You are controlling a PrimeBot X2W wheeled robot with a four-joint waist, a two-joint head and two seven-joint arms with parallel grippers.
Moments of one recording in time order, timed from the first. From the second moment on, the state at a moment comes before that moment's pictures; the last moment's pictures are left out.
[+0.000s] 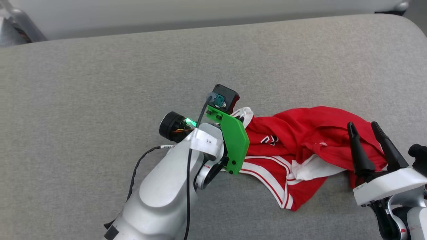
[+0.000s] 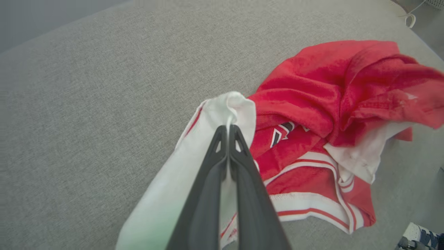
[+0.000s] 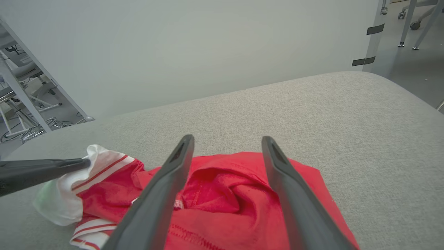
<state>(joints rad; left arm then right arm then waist) -0.63 0.05 -0.62 0.38 -0.43 0.00 0.47 -0.06 -0.20 0.01 -0.08 0.44 0.13 -0.01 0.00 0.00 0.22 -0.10</state>
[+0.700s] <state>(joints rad) -0.37 0.25 -0.29 0.35 -0.70 0.07 0.47 -0.04 -0.19 0.02 -0.08 0.43 0.13 0.01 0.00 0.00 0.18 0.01</state>
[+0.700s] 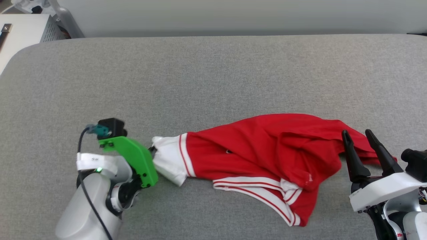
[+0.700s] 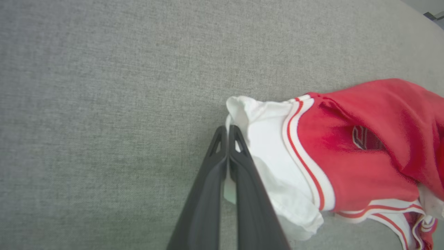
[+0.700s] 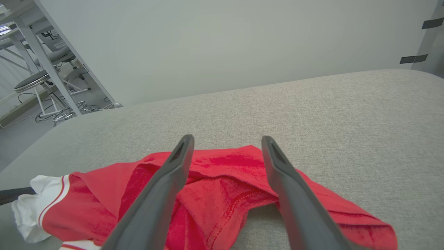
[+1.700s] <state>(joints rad) -0.29 0.32 -0.36 0.23 -0.38 -0.02 -0.26 0.01 -0.20 0.00 -0.07 0.43 0.13 0.04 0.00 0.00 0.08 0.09</state>
